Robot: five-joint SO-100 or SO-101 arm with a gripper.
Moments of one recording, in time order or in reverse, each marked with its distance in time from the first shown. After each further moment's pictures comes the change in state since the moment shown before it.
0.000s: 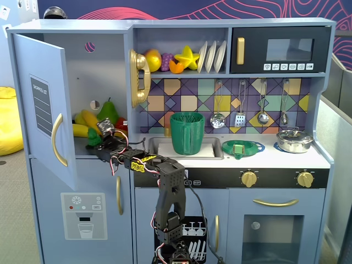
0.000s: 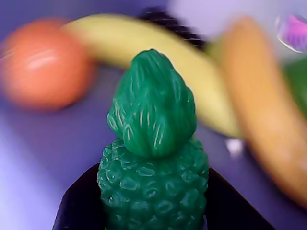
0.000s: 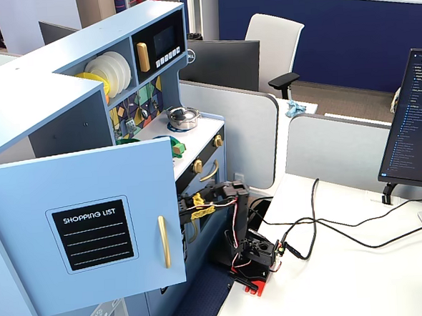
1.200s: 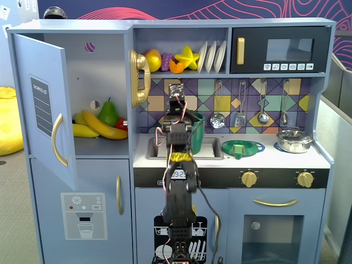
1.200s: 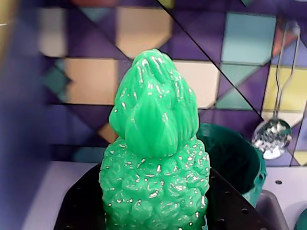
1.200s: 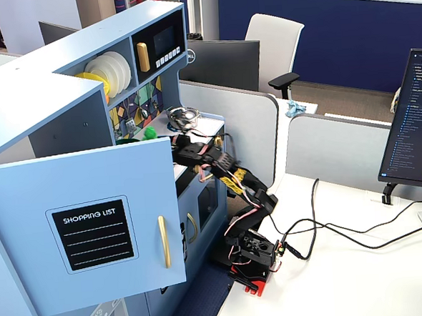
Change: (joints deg) arm 44.2 26.1 -14.9 40.1 16.3
